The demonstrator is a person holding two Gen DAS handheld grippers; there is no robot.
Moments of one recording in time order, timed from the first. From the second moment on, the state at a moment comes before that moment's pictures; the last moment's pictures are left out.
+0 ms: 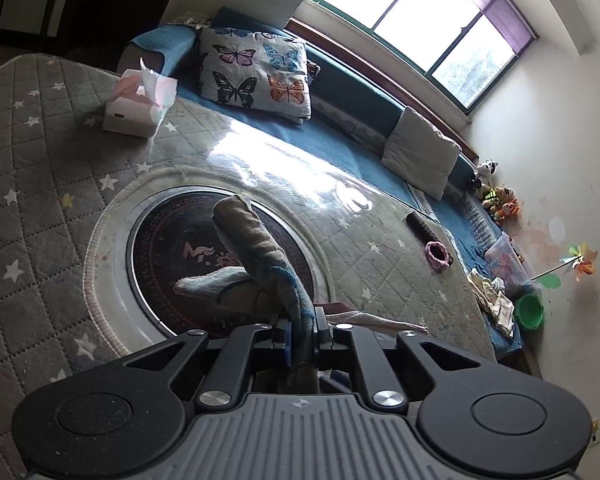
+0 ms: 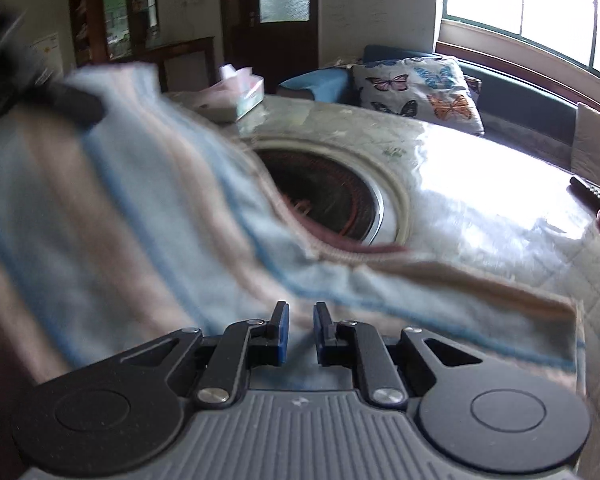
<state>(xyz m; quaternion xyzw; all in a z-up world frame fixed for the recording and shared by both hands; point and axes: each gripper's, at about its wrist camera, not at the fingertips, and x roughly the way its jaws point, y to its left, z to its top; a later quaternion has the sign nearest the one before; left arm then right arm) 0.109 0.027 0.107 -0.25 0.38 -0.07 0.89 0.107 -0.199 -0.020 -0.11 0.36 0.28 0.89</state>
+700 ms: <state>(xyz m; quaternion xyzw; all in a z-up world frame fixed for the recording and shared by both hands) 0.160 -0.125 0.105 -0.17 0.43 -0.12 0.88 0.021 -0.306 -0.002 -0.04 0.34 0.26 0.90</state>
